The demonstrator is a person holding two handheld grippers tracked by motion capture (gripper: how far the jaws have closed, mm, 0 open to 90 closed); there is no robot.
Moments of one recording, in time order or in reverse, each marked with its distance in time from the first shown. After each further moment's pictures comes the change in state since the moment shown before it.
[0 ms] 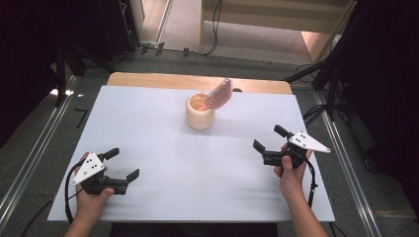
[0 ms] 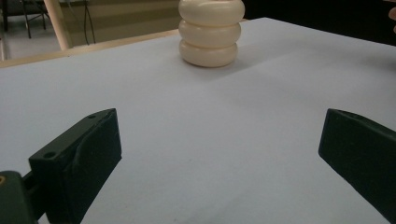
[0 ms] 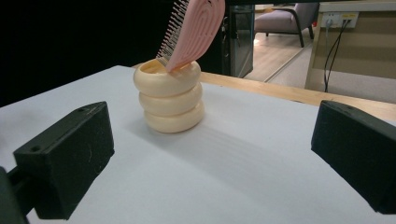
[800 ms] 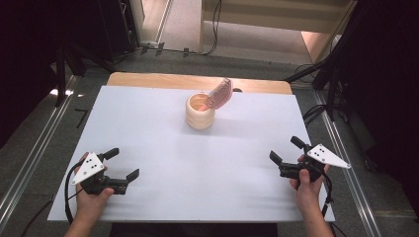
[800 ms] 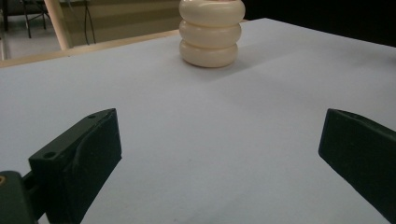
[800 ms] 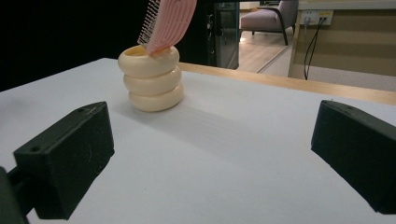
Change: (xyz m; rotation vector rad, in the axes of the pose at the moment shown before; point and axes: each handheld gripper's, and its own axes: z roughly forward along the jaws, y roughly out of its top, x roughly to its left) left arm 0.000 0.000 0.000 -0.001 0.000 -0.002; right arm -0.015 -0.020 -0.047 0.003 -0.055 0.001
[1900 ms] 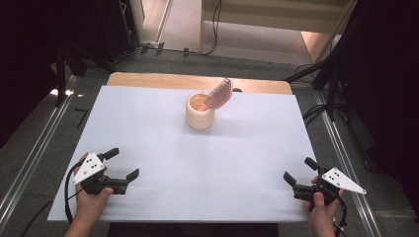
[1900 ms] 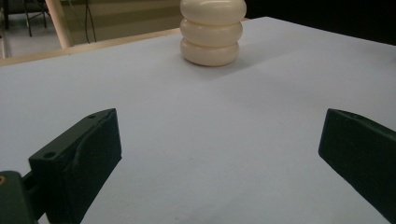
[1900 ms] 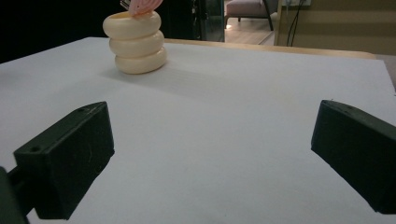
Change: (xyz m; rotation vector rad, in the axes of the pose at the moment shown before) left arm 0.000 0.000 0.001 0.004 0.000 0.002; right arm -0.010 -0.044 -0.053 0.039 -0.059 0.025
